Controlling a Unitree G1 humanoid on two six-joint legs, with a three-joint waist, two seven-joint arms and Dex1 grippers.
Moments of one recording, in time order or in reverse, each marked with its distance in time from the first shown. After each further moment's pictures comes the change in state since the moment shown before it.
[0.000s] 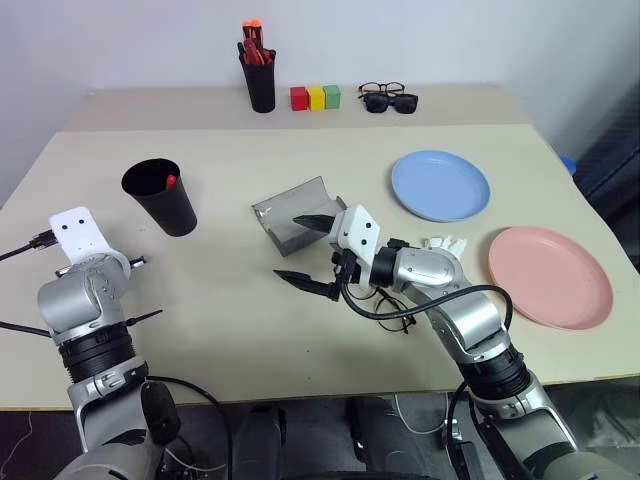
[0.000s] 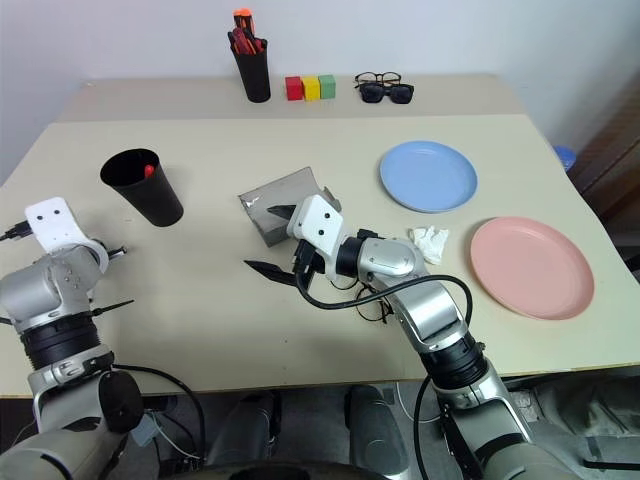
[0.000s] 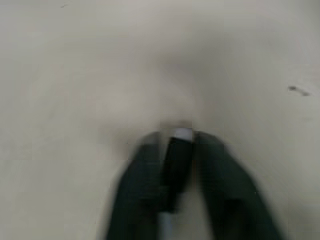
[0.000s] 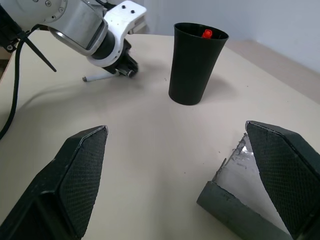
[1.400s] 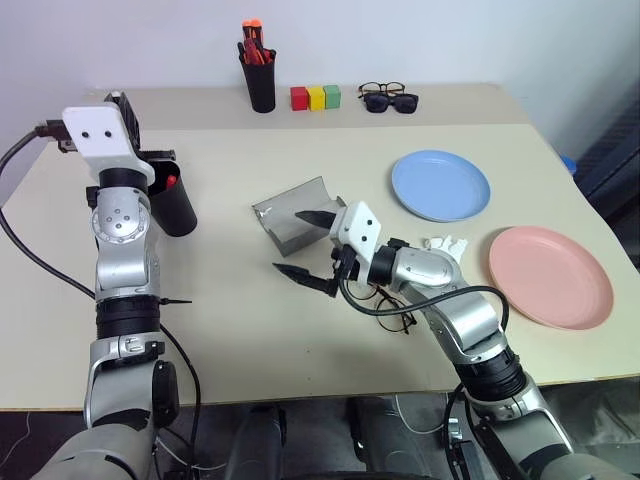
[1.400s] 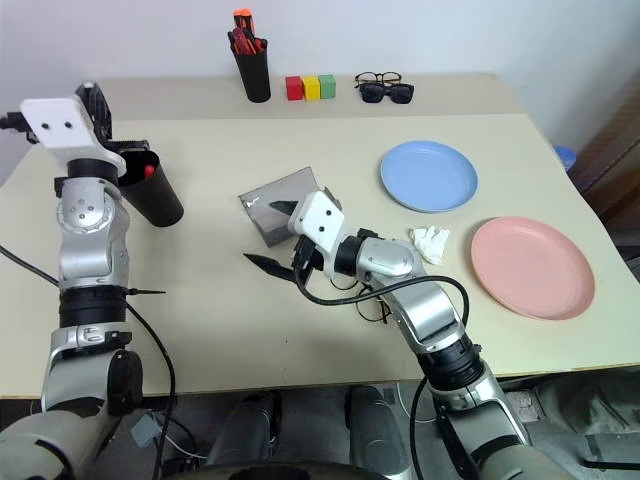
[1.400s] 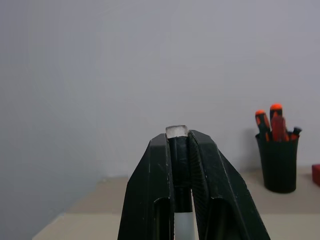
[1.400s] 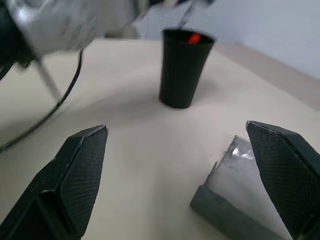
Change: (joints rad) left arm -0.100 0.043 -0.304 0.274 0.106 -1.235 -0.211; right arm -0.002 0.089 -0.082 0.007 0.074 0.039 -0.075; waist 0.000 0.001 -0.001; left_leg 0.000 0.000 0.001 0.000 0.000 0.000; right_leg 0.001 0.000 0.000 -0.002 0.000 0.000
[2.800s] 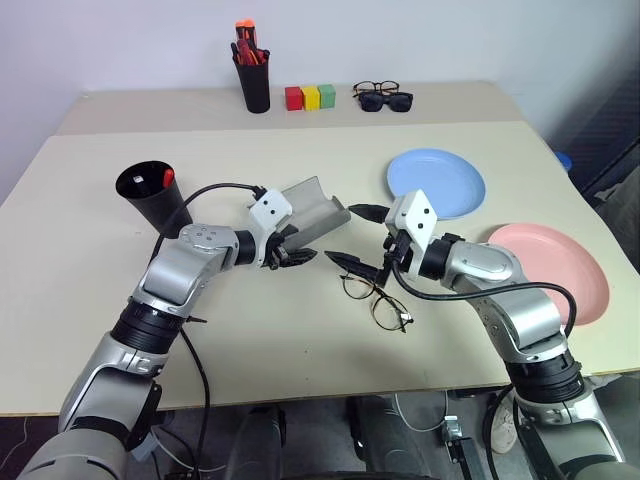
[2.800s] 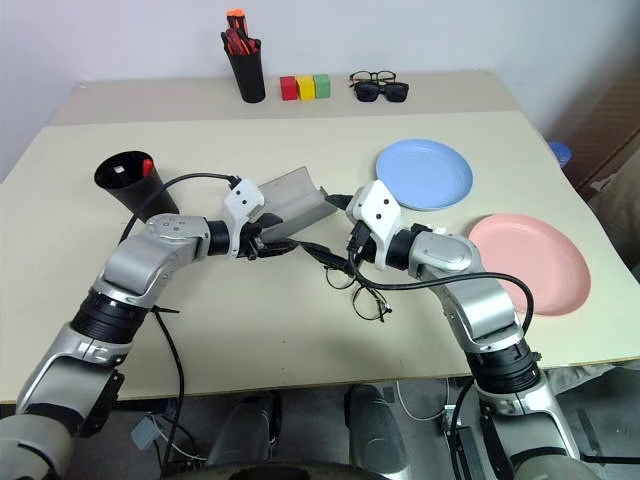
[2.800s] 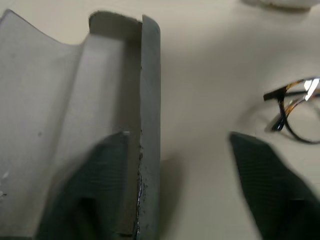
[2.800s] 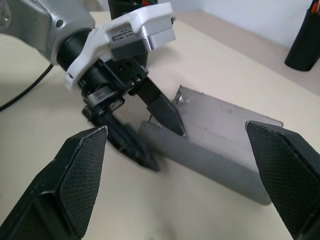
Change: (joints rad) left arm -0.011 0.134 -0.591 -0.253 -0.232 0.829 -0.819; right arm 0.069 -0.269 -0.084 -0.056 0.035 0.031 0.044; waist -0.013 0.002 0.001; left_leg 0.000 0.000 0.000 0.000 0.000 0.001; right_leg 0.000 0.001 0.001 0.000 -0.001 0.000
